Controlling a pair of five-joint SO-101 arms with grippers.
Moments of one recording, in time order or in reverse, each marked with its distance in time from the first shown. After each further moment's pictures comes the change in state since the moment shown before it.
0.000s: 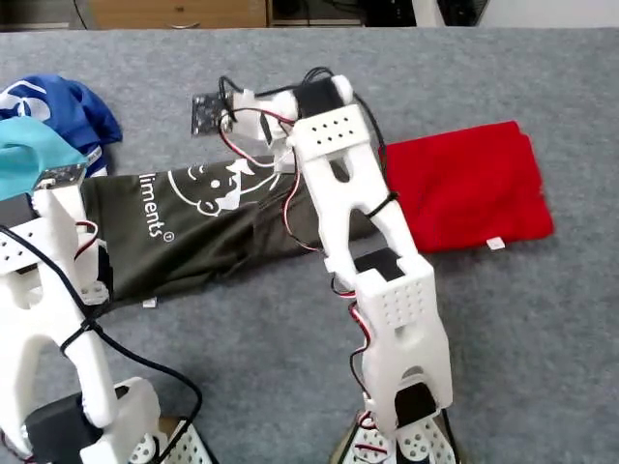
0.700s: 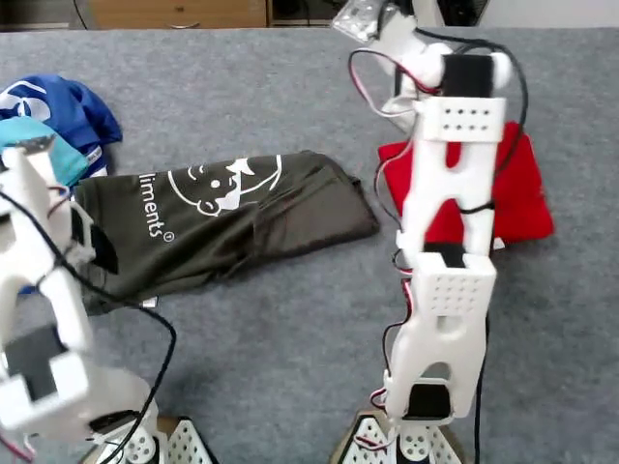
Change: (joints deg) left arm -4.1 26.8 -25.8 0.0 0.4; right arm 23.6 -0.1 -20.0 8.8 -14.7
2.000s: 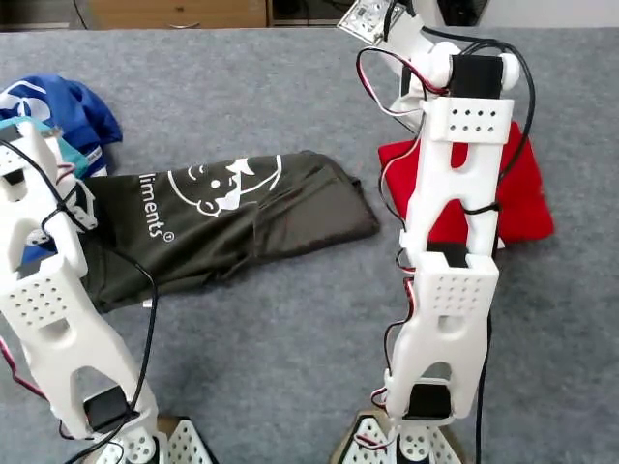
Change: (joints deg) left arm 0.4 39.4 -33.8 2.6 2.9; right arm 0.4 0.0 -0.4 0.0 1.6
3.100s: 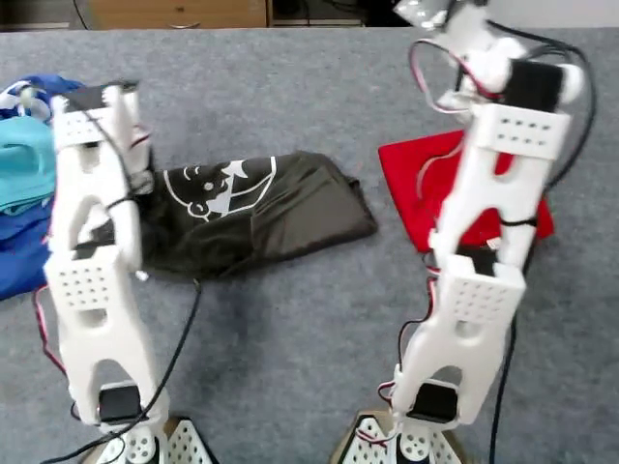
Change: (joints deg) left arm 19.6 -1.8 -12.7 1.1 4.7; right arm 9.8 -3.0 -3.7 0.0 0.0
